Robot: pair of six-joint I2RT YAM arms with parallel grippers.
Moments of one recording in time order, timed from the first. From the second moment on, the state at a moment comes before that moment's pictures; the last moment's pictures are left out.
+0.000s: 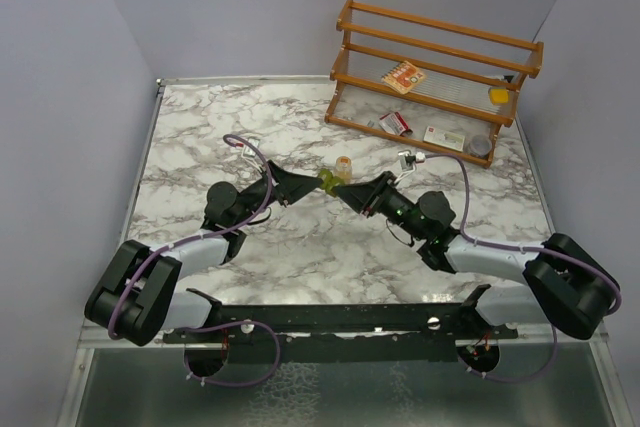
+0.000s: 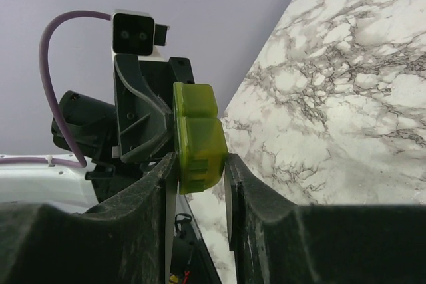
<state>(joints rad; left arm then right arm) -0.43 1.29 0.36 1.15 0.57 -1.18 0.76 1.29 0.39 1.04 -0.15 0.94</state>
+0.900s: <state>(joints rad) -0.43 1.26 0.30 1.11 0.56 -1.15 0.77 1.28 0.41 0.99 -0.15 0.89</state>
